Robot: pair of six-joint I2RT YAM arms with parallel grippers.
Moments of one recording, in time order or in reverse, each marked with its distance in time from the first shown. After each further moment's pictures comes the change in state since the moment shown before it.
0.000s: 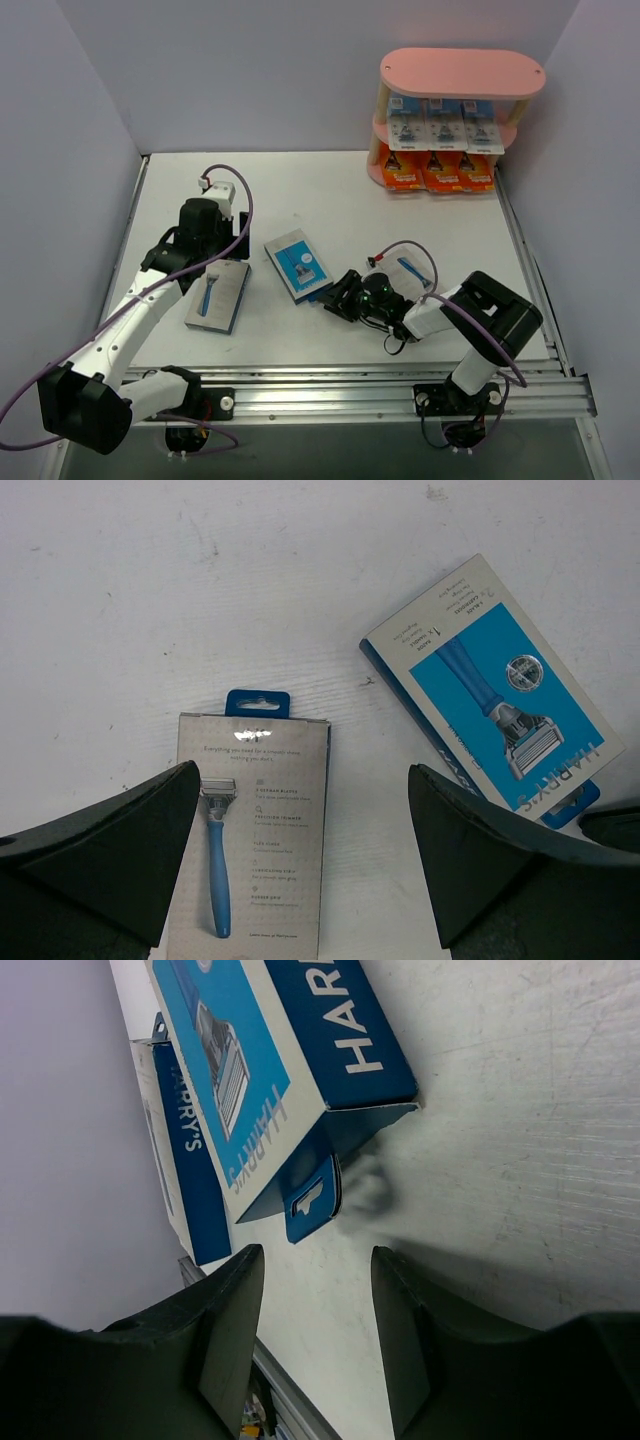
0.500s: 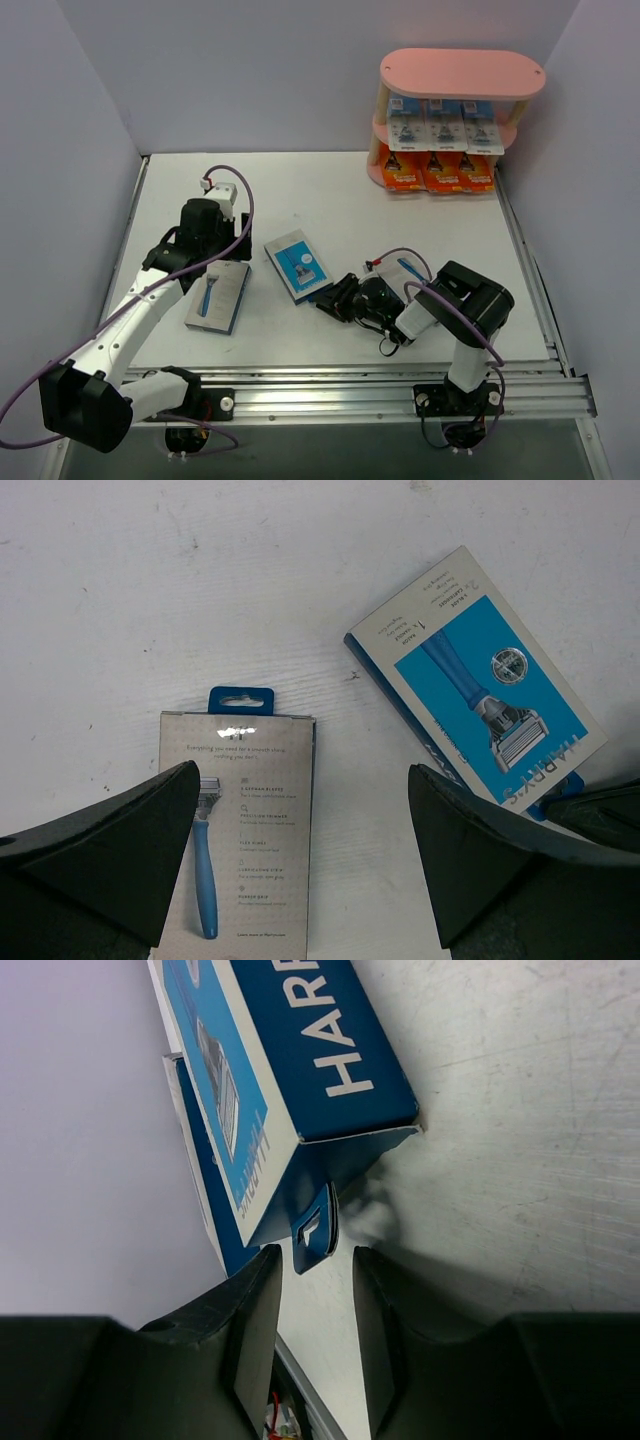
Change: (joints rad) left arm 0.000 0.012 0.000 0.000 0.037 -0.015; right arm 0.013 0.198 -0.008 0.293 -0.016 0.130
